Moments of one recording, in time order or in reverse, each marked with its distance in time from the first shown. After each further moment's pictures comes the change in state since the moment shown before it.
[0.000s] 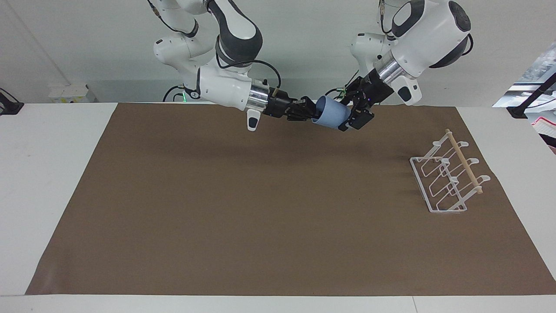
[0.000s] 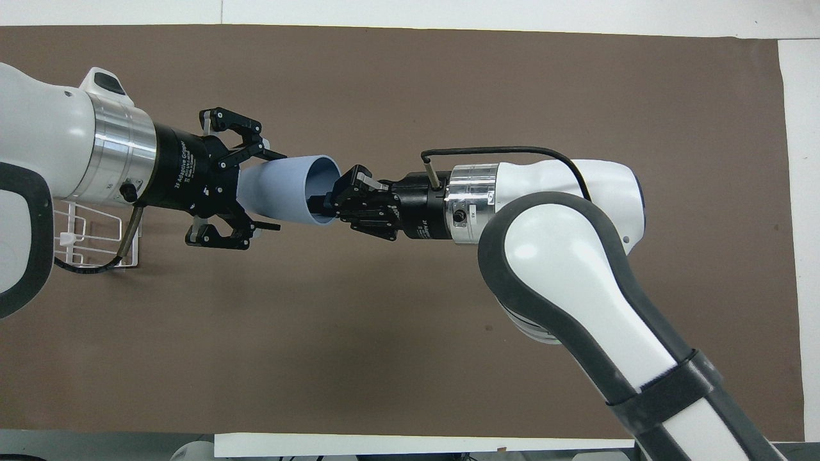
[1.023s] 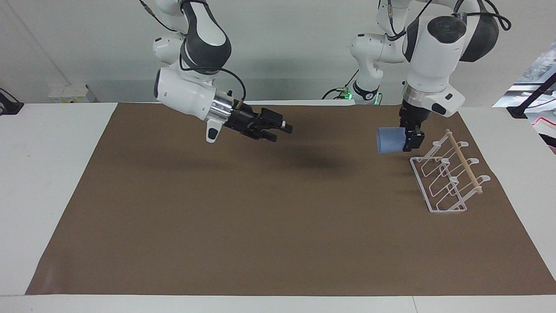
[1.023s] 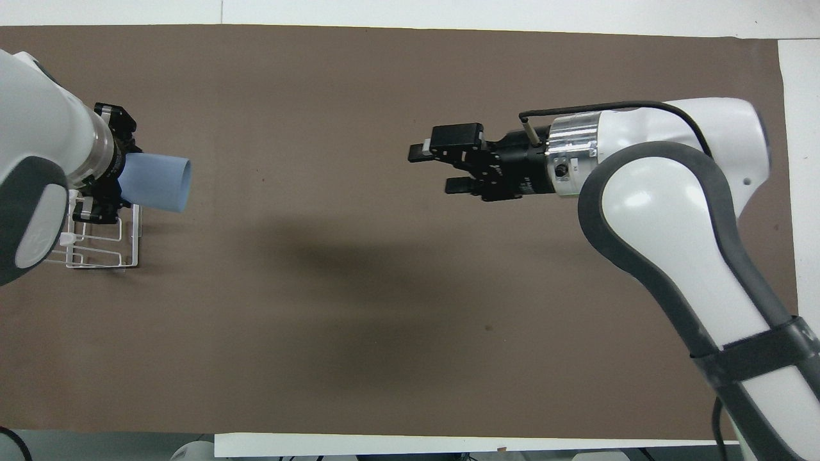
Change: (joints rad) left arm 0.058 0.075 0.018 -0.035 0.931 -0.084 -0.051; right arm -0.246 -0.019 -0.017 0.021 -0.539 -0.141 0.005
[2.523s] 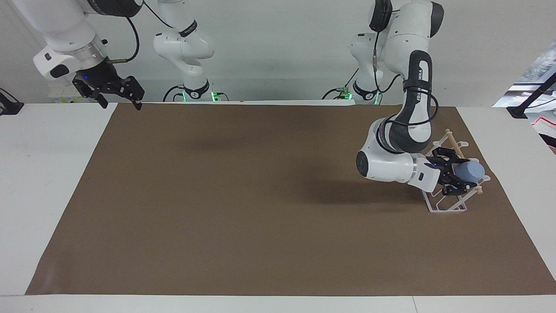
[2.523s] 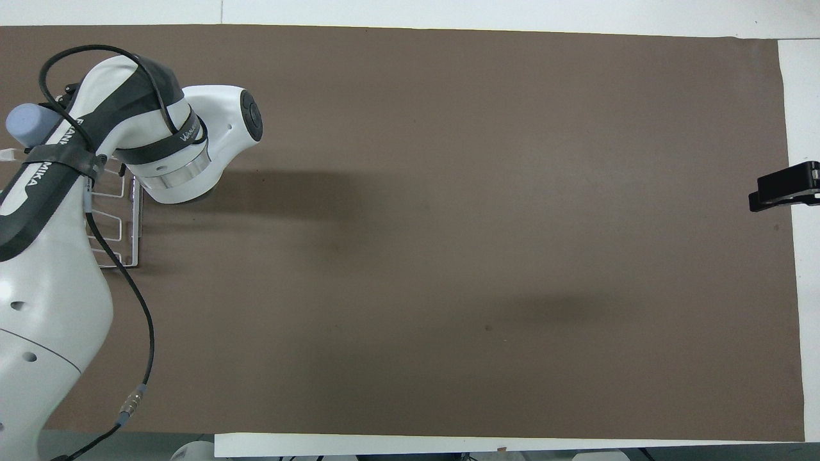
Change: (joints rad) left arm -0.035 0.462 -0.008 0.112 0.885 -0.289 -0.310; right arm -0.351 -0.119 -0.029 0.308 -0.942 -0.665 -0.133
